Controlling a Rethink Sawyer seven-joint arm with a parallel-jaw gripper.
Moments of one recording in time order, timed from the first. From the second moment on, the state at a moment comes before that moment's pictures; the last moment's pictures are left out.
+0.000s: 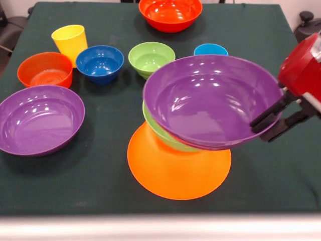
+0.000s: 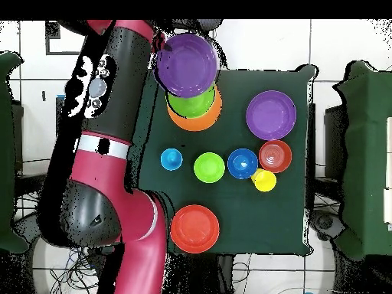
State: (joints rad) arm -0.15 0.20 -2.09 0.08 1.54 1.33 2.16
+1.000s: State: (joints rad) arm -0.14 0.27 -1.97 0.08 1.37 1.31 2.16
